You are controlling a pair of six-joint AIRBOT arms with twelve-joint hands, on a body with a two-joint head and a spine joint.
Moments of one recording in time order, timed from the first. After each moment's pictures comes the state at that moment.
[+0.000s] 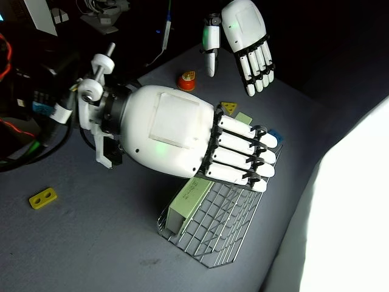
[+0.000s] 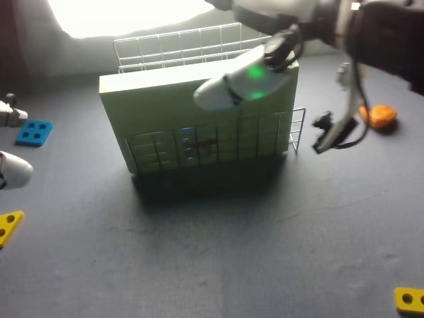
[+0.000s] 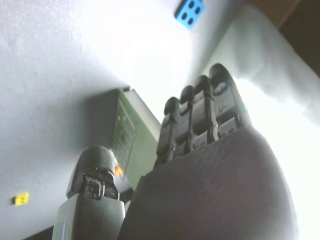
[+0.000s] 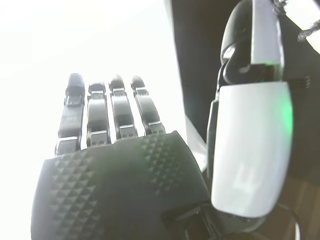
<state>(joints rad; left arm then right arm) 0.17 -0.53 0.79 0.61 0.62 0.49 -0.05 -1.20 1.05 1.44 0.34 -2.21</state>
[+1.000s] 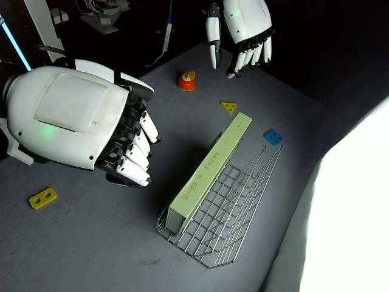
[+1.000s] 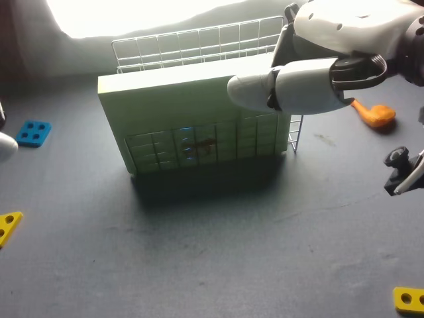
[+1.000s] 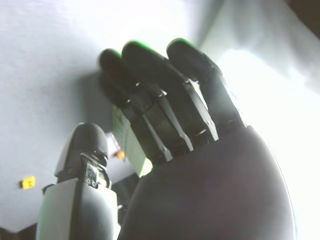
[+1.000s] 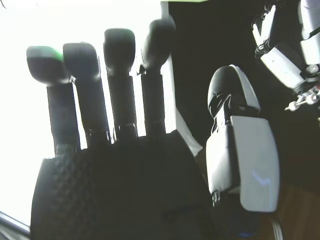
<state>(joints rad) -0.03 -0.53 0.81 0.47 0.69 0.76 -0.08 -0.96 0.77 1.43 0.38 -2.28</state>
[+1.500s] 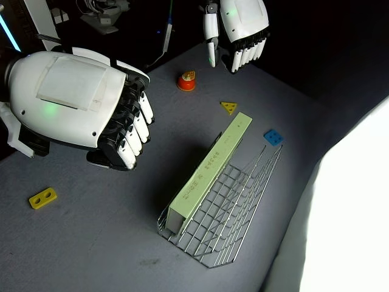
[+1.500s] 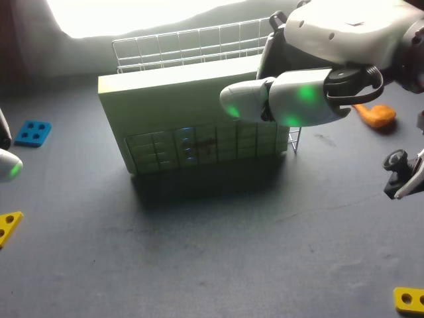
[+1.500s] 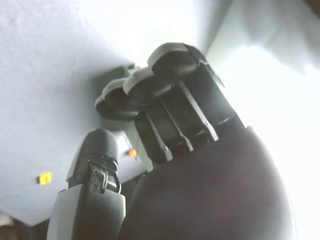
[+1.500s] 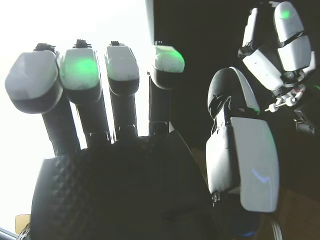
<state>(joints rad) -0.01 -0.52 0.79 0.40 0.73 0.81 -0.09 -0.95 0.74 1.25 0.38 -2.19</state>
